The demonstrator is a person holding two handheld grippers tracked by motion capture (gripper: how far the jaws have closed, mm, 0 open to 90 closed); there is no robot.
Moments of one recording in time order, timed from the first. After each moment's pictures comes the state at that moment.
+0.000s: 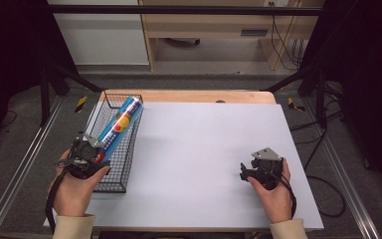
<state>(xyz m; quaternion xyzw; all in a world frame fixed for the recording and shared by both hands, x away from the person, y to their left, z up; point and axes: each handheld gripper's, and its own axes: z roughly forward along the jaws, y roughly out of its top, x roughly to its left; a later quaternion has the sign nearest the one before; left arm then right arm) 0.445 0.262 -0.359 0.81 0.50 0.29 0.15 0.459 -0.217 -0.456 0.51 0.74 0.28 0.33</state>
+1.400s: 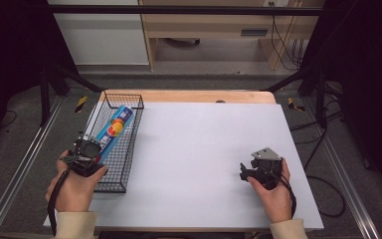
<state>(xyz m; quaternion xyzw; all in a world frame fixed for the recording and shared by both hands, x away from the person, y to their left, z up) 0.457 0.262 -0.369 0.80 0.53 0.28 0.05 0.460 -0.217 -0.456 0.50 0.75 0.28 0.33</state>
